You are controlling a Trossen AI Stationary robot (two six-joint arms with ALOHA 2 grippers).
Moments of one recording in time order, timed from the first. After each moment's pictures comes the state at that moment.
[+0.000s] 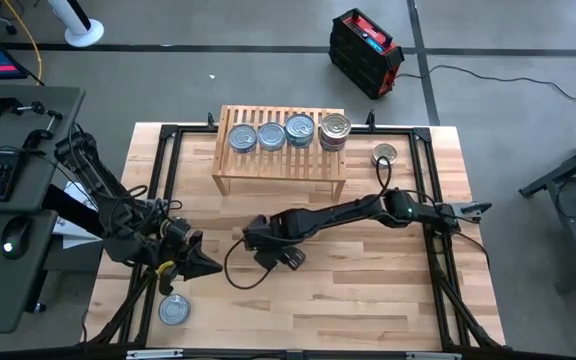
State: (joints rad) left arm -0.88 0.97 0.74 0.18 -0.68 -0.87; right arm 0.19 2.39 2.16 -1.02 0.07 -0.74
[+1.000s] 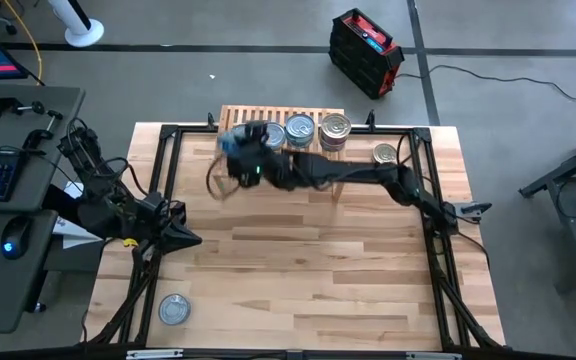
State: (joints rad) left arm -0.89 0.71 0.74 0.05 -0.72 -0.63; right arm -0.05 2.28 2.34 -0.46 0.69 -0.74
